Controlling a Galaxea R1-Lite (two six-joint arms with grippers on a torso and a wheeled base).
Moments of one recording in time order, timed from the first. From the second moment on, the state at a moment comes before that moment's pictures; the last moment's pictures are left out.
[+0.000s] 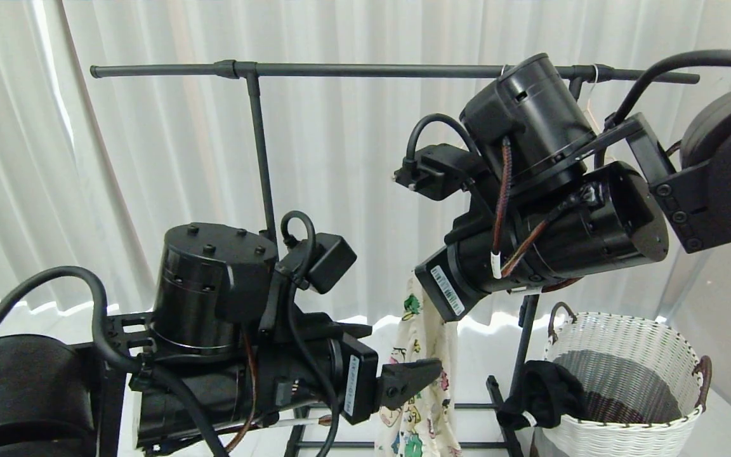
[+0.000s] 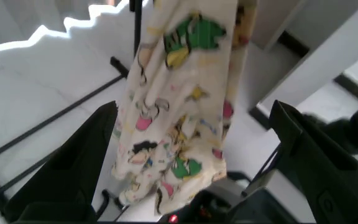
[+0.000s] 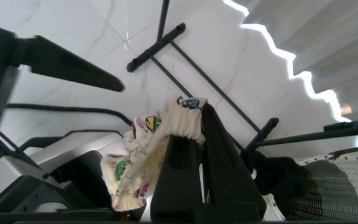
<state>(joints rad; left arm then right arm) -0.77 1.58 -0.77 -0.35 -0.21 -0.25 0.97 1.84 -1.73 0.61 -0.15 0.06</state>
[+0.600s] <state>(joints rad) -0.75 1.69 -0.76 -0.42 -0.05 -0.37 0.99 1.84 -1.74 0.61 -0.17 0.06</state>
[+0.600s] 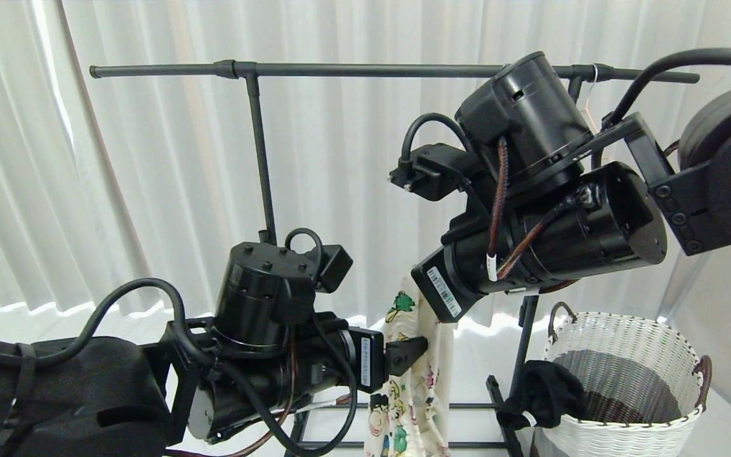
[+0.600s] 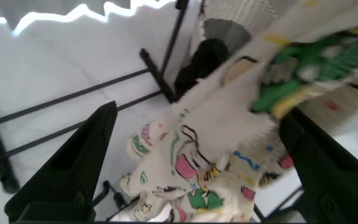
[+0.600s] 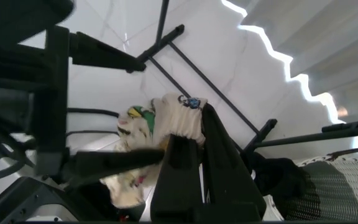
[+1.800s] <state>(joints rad) -0.75 1.67 -0.45 -0.42 0.10 -0.18 0.99 1.80 -1.73 0.64 -0.17 0.06</state>
